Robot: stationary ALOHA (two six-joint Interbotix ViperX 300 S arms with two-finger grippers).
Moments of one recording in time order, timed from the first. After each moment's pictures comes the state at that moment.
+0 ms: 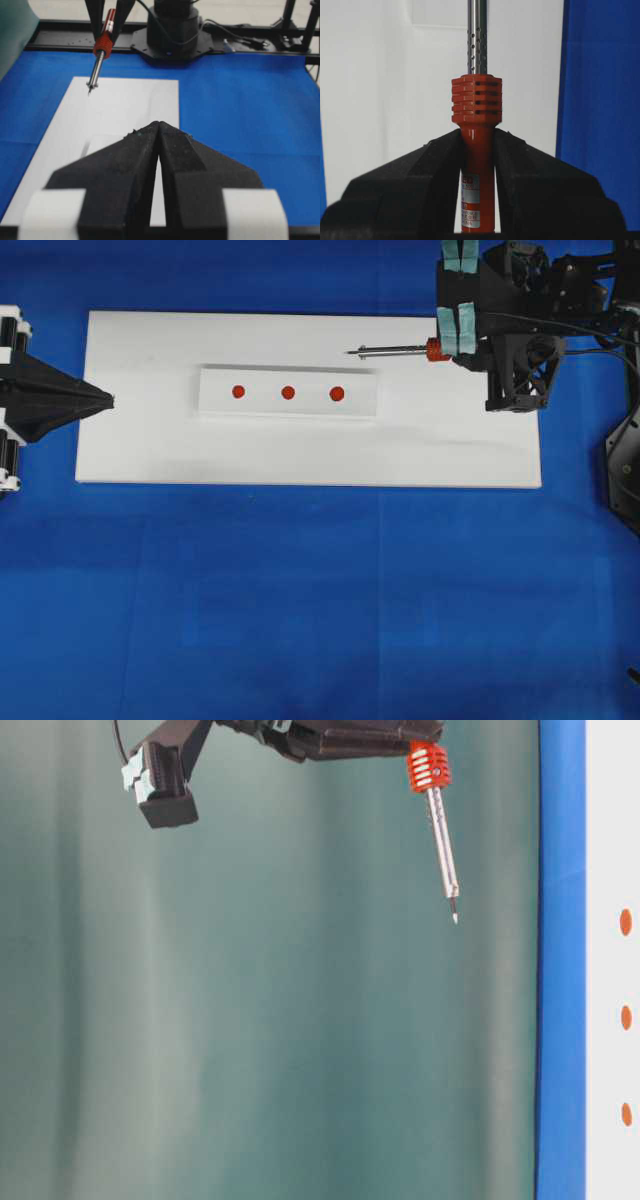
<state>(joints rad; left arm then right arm) 0.02 -0.97 1.25 0.00 -0.32 -0.01 -0.31 -0.36 0.61 0.00 0.81 -0.18</state>
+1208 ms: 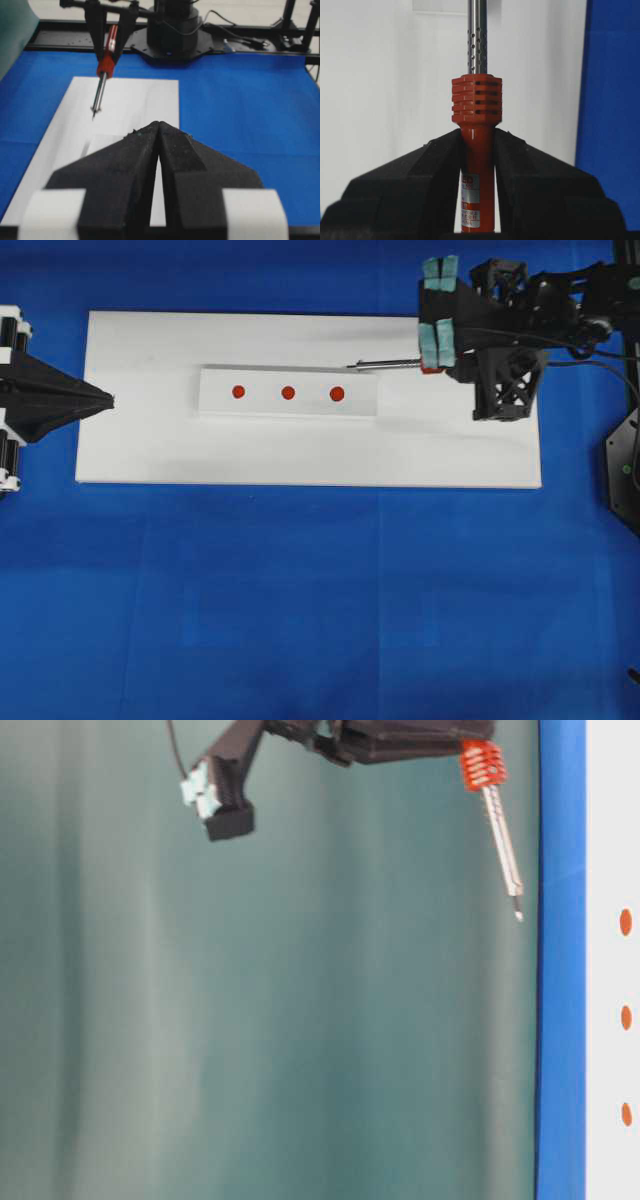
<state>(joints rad) 0.02 -0.97 1.24 0.00 -0.32 -0.01 -0.31 -0.27 0.65 0.01 0.73 -0.18</state>
